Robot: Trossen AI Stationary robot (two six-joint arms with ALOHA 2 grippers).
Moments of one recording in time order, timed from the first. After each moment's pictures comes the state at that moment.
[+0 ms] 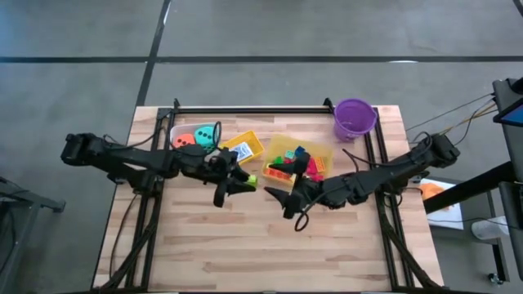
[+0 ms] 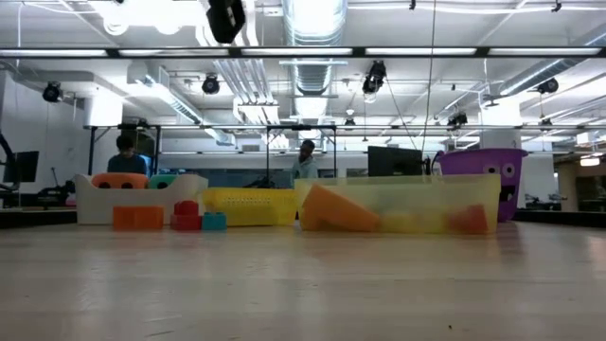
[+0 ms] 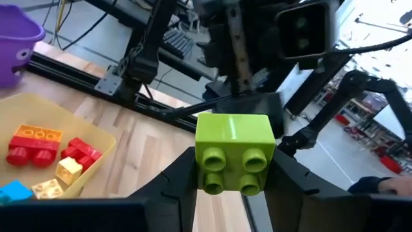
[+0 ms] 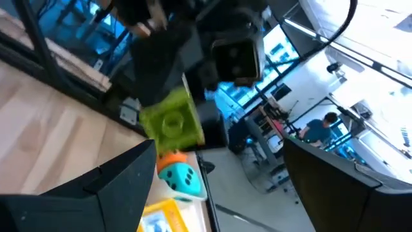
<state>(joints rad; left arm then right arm) -0.10 1.22 0.83 0.25 0.13 -0.49 0.39 1.49 1.10 0.32 0.71 -0.70</state>
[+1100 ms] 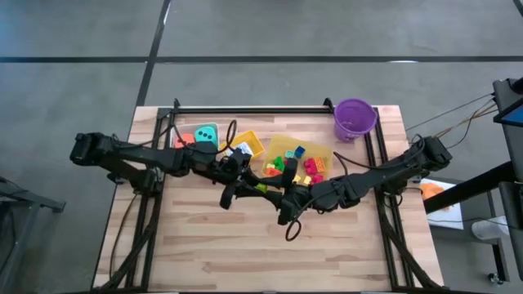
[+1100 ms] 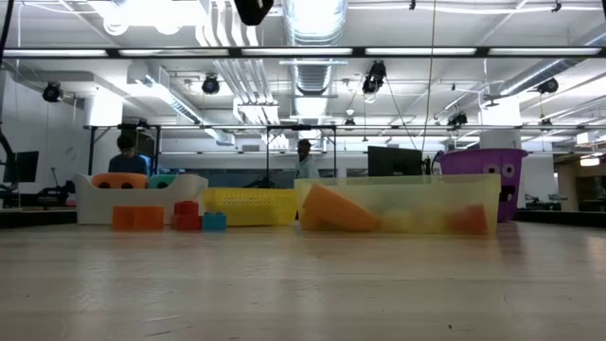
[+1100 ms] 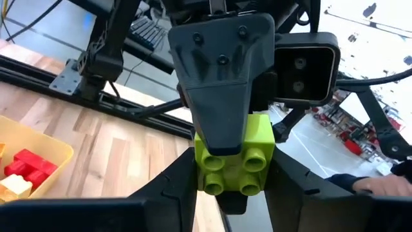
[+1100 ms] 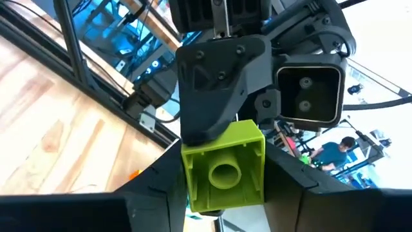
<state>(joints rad) -0.08 1.35 0.98 0.23 0.26 -0.50 0.38 1.57 1.20 0.26 0.61 -0.74</state>
